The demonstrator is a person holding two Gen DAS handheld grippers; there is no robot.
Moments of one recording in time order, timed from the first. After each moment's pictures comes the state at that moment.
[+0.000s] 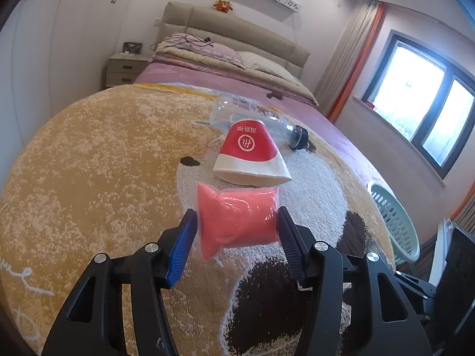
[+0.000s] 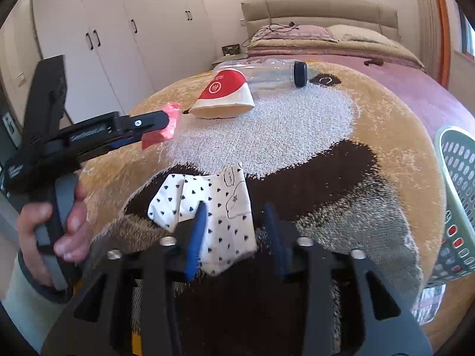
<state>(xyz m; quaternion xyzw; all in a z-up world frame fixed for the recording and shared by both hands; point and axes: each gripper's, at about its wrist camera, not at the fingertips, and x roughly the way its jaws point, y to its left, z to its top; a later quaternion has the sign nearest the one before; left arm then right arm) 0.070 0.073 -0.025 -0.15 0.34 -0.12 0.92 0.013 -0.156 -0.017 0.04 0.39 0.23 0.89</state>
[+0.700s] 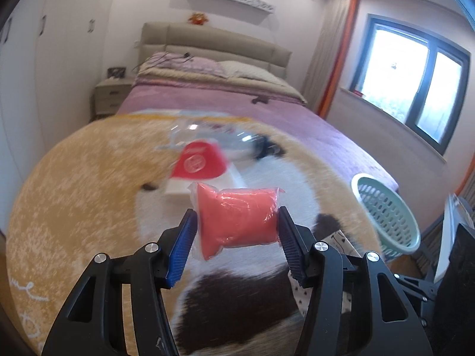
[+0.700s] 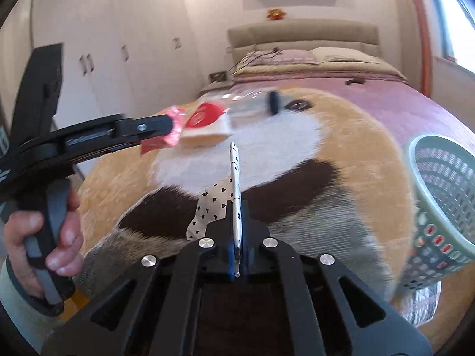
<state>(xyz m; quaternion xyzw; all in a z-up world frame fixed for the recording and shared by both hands) 0.061 0.003 0.010 -0.08 0.31 -0.14 0.94 -0.006 -0.196 -0.001 0.07 0.32 0.19 0.93</state>
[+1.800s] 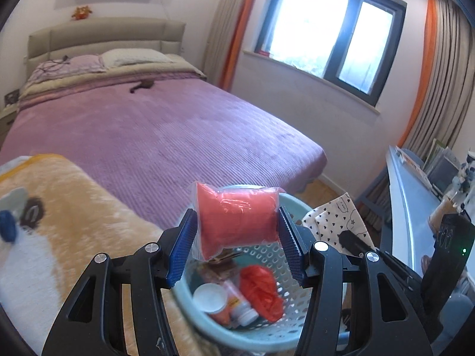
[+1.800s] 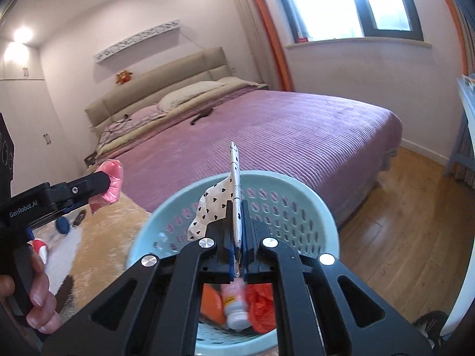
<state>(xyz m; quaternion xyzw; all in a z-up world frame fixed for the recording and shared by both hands) 0.150 -0.298 0.010 -0.01 0.34 -0.35 0.87 0.035 -0.502 0.001 0.20 0.26 -0.12 0.94</state>
